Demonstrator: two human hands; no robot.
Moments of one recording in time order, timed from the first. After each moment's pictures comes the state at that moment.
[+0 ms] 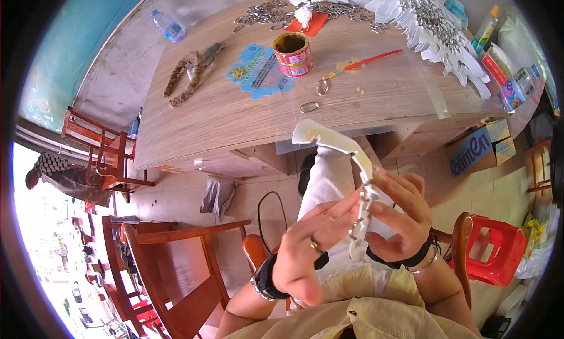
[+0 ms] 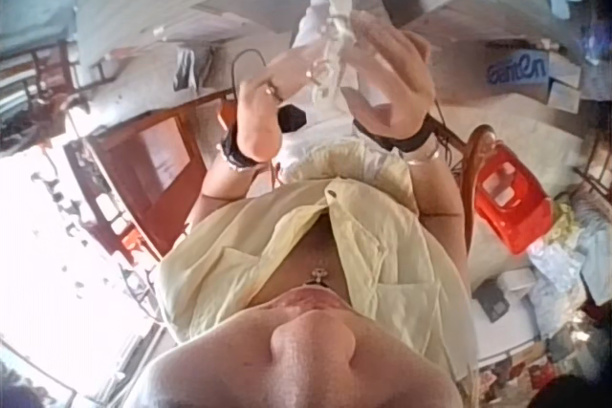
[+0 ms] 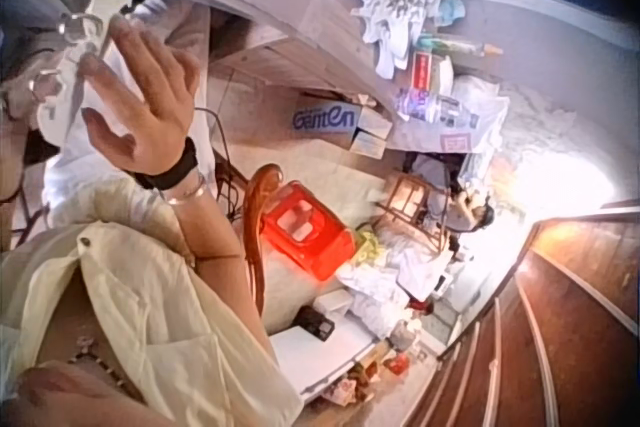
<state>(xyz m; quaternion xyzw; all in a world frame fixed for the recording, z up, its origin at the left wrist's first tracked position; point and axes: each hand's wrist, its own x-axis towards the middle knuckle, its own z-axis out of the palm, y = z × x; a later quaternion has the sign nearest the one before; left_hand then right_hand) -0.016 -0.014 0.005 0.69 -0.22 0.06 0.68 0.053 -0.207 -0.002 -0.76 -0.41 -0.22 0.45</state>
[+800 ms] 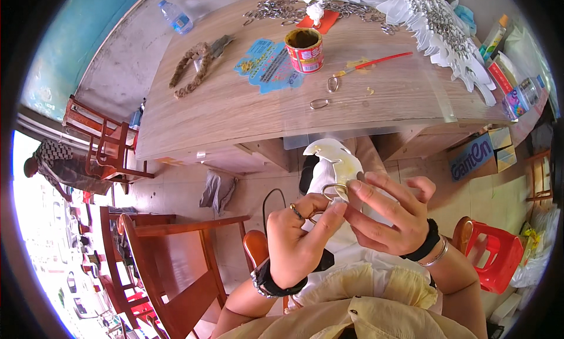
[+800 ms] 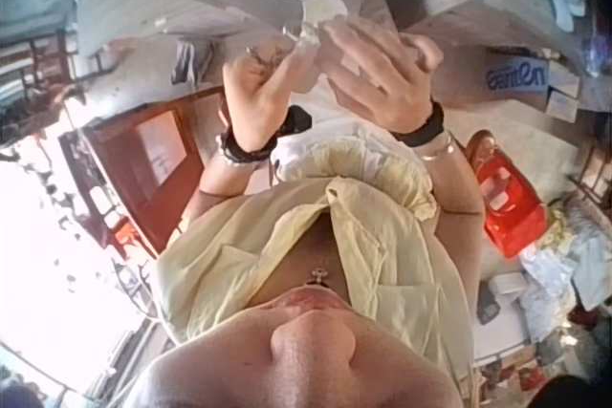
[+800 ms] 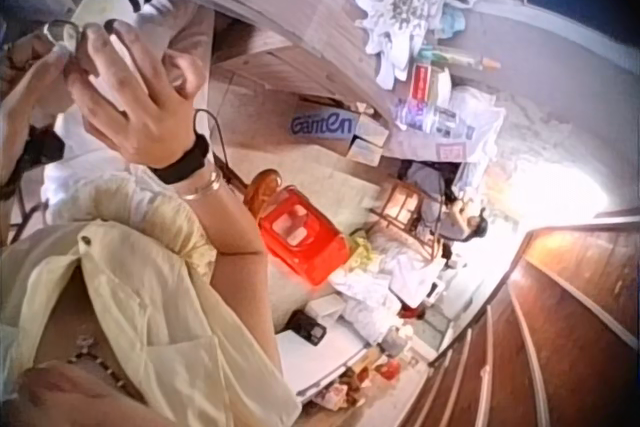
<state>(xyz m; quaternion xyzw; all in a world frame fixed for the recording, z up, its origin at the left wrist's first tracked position) -0.012 -0.026 0.040 0.75 0.15 0.06 0.64 0.053 -0.197 0.001 -0.80 -0.47 -0.29 0.23</state>
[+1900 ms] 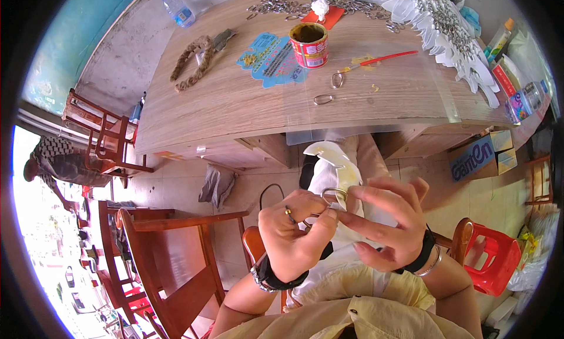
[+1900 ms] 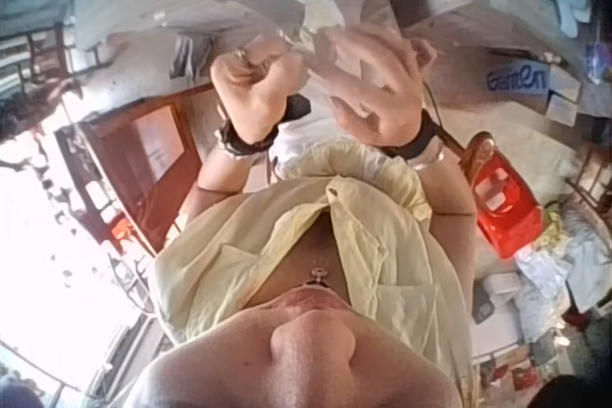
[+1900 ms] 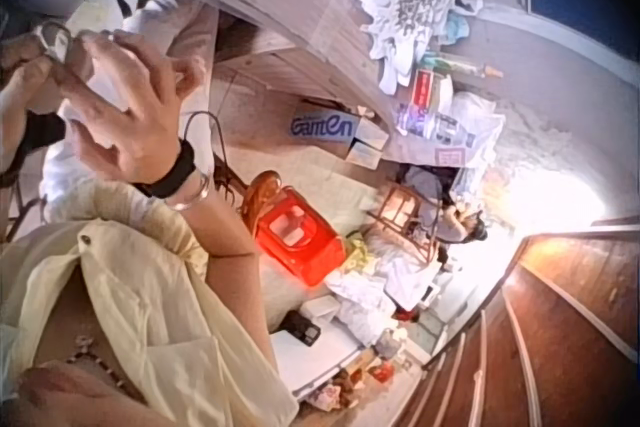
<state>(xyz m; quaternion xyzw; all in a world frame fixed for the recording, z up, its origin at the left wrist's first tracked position) -0.014 -0.019 0.023 0.72 0.09 0.18 0.67 0.046 -0.193 0.011 -0.78 -0.46 -0.16 0.39</state>
